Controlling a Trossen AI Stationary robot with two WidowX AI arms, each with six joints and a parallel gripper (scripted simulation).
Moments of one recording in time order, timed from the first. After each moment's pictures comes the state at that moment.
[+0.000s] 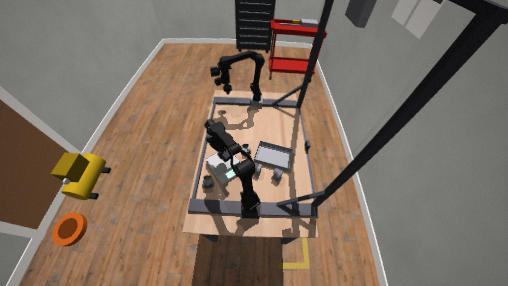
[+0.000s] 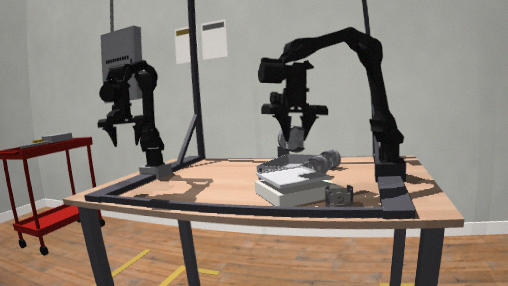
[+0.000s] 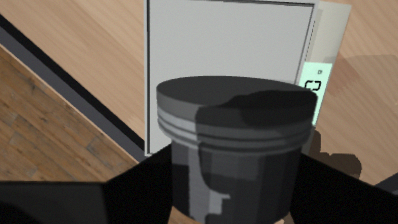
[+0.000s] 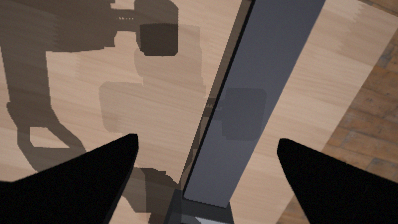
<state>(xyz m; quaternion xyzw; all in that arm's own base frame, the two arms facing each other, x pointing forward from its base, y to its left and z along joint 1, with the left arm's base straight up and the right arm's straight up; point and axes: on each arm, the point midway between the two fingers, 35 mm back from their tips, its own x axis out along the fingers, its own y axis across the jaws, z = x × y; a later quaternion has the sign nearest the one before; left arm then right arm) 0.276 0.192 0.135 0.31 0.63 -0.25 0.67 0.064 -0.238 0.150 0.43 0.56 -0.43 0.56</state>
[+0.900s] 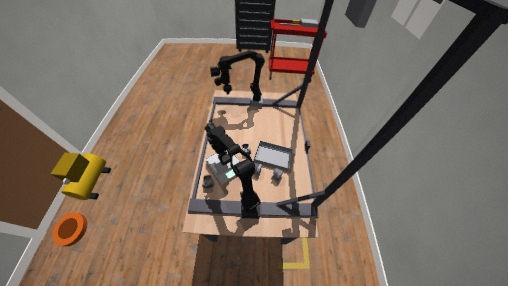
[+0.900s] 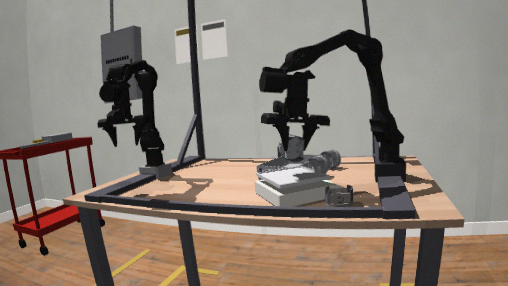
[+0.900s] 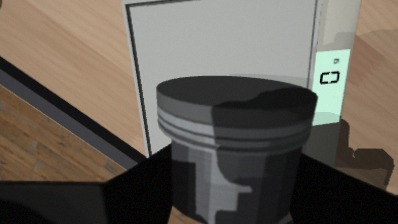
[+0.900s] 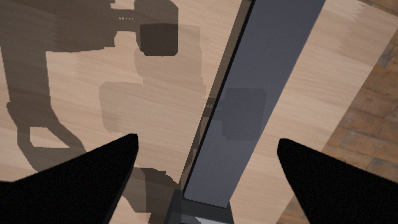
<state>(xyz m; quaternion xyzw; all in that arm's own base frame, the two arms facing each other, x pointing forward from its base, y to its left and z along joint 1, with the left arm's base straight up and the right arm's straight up) 0.278 0.194 0.108 0.36 0.60 -0.29 0.65 0.064 -0.238 0.150 0.43 0.56 -0.43 0.56</state>
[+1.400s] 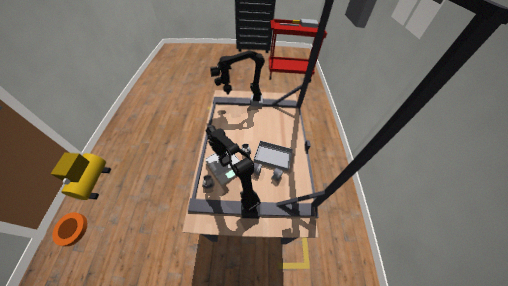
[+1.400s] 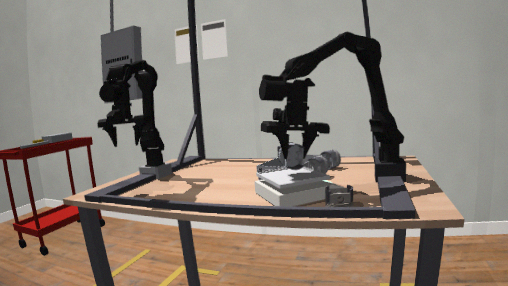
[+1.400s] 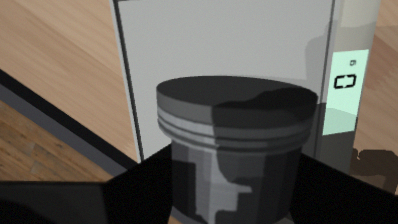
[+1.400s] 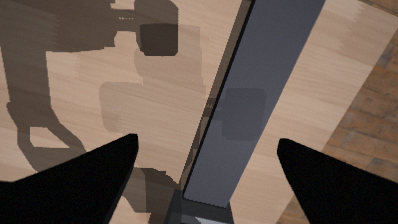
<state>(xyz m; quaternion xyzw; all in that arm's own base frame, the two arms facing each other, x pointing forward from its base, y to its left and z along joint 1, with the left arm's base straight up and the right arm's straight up) 0.279 0.195 0.086 0.36 0.60 -0.29 0.65 0.064 -0.238 0.150 0.43 0.56 -0.43 0.56</state>
